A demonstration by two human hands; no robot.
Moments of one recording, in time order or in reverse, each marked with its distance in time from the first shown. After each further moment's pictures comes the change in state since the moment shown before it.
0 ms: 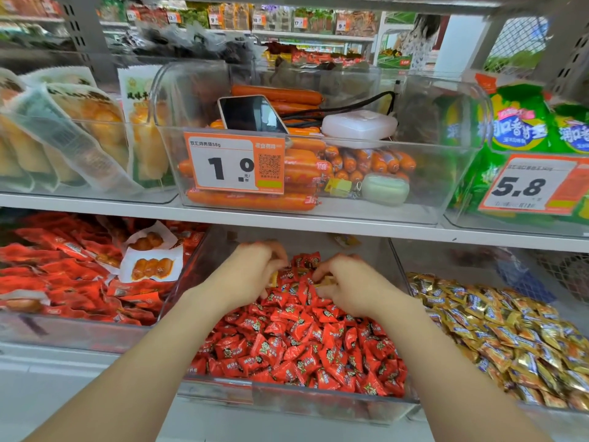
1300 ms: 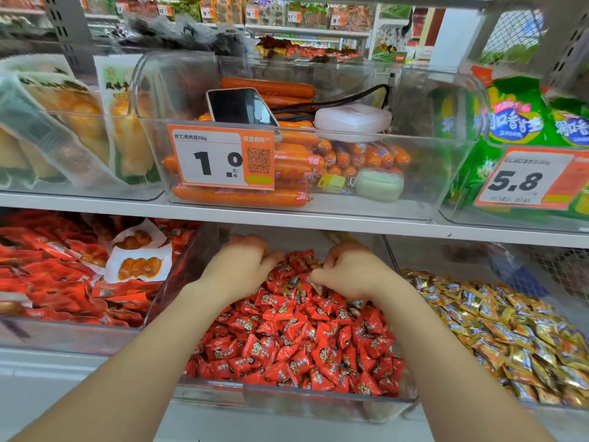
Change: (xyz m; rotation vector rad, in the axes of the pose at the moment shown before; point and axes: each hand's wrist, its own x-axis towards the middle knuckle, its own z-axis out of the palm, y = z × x) left_hand 0.020 -0.021 0.015 0.218 0.077 -0.006; right_hand -0.005 -0.012 -0.026 0.181 -0.028 0.219
